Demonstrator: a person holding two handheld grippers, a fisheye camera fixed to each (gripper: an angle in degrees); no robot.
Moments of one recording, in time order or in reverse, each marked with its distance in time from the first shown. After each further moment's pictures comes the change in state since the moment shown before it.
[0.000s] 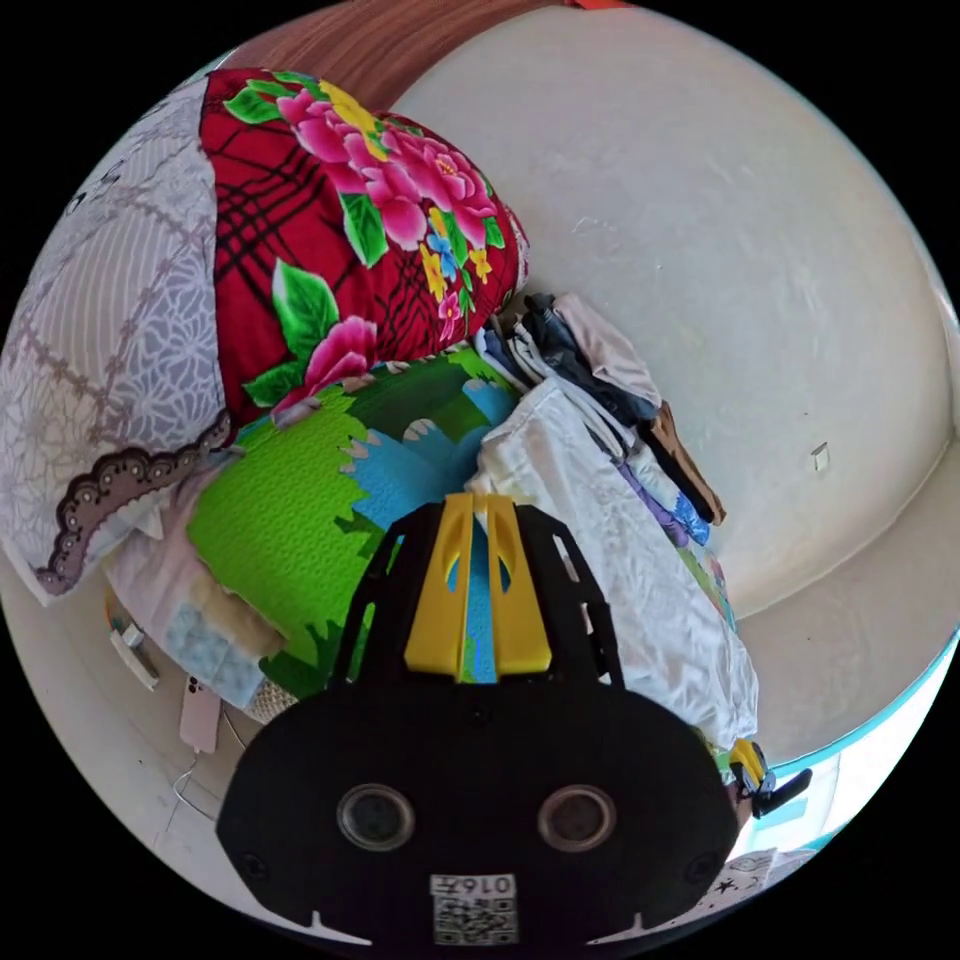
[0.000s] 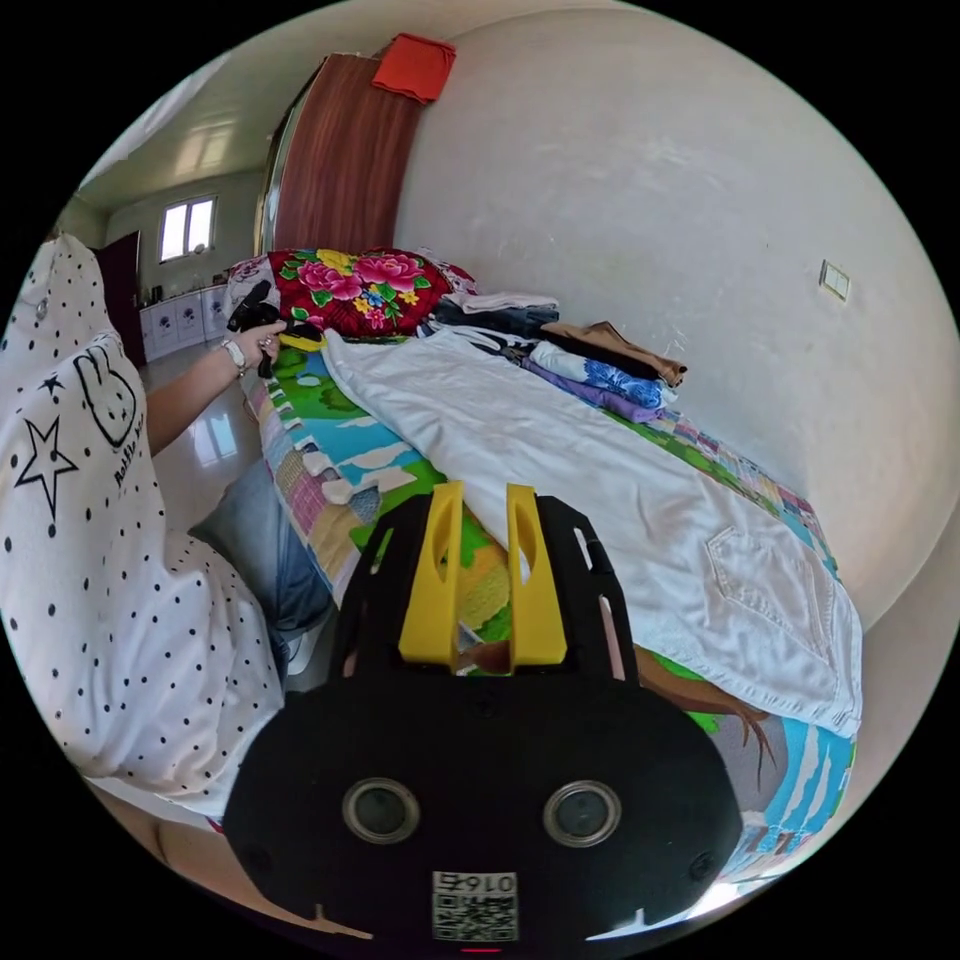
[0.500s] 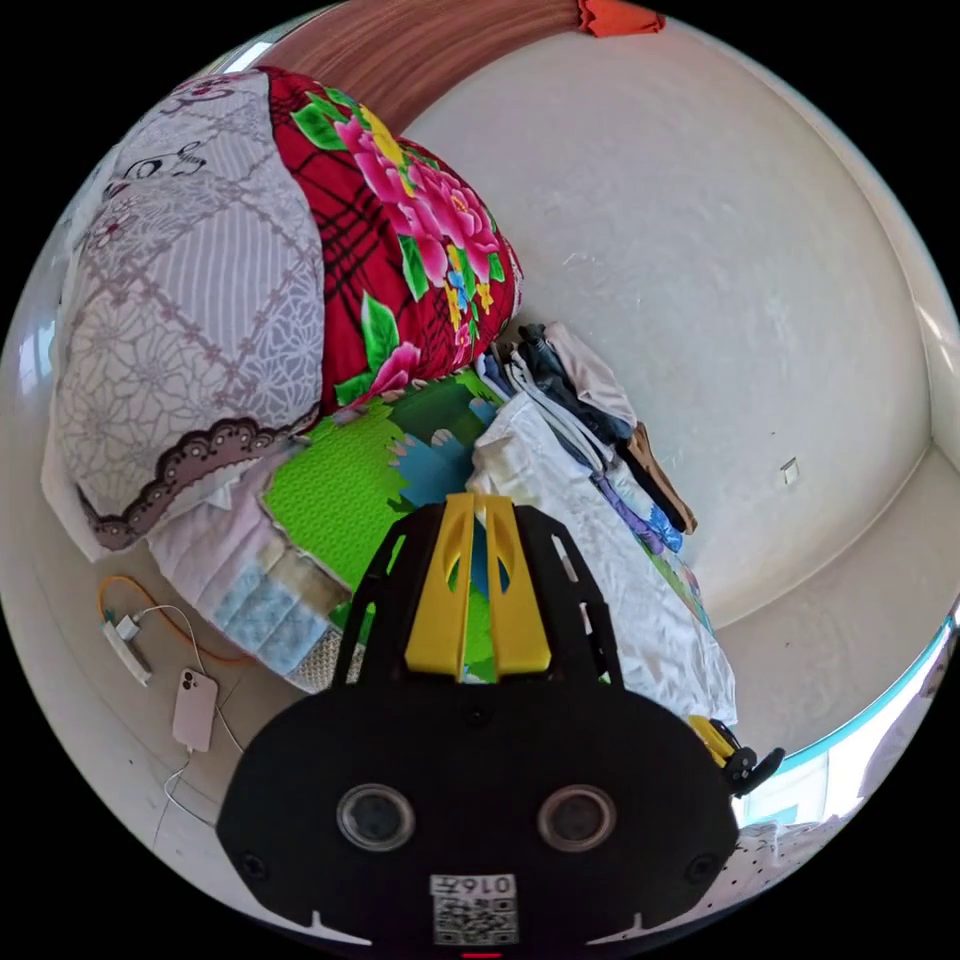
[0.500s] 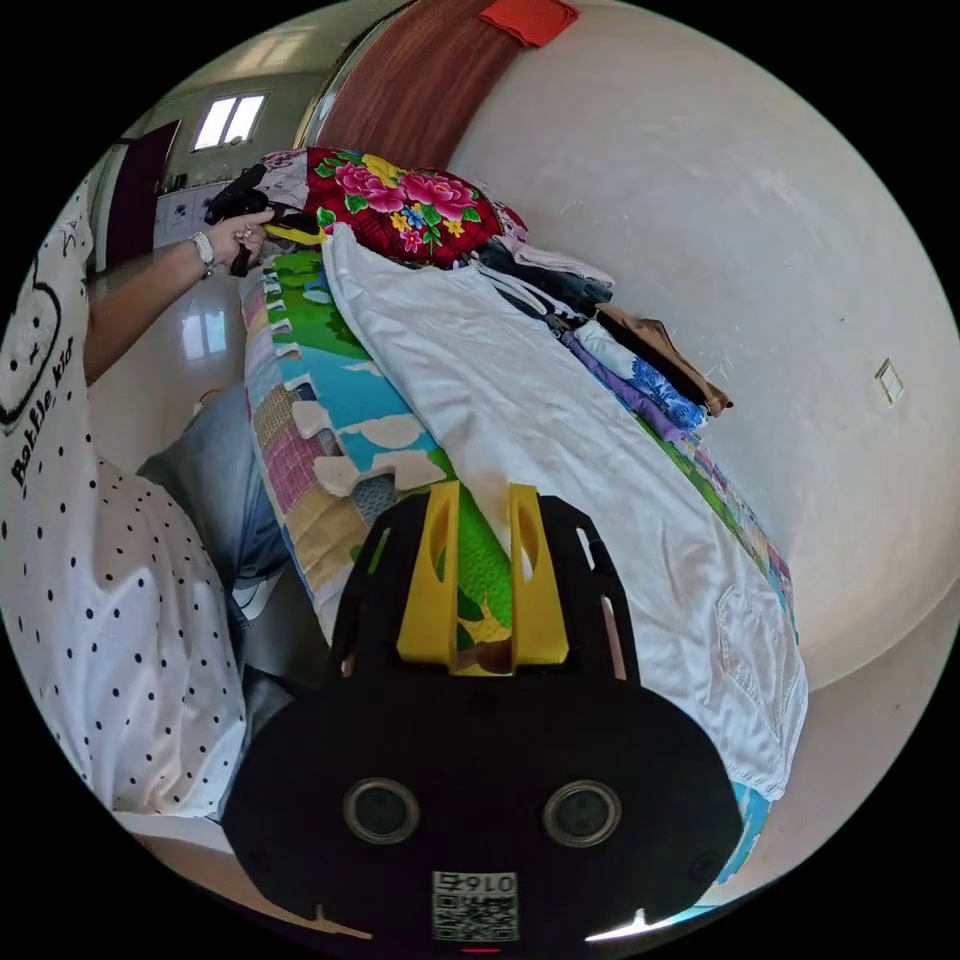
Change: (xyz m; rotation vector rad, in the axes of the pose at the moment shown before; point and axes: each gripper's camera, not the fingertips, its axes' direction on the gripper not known) left arm -0.045 0.092 0.051 0.068 0.087 -0.008; right arm -0.066 -0.096 0.060 -0.176 0.094 -0.240
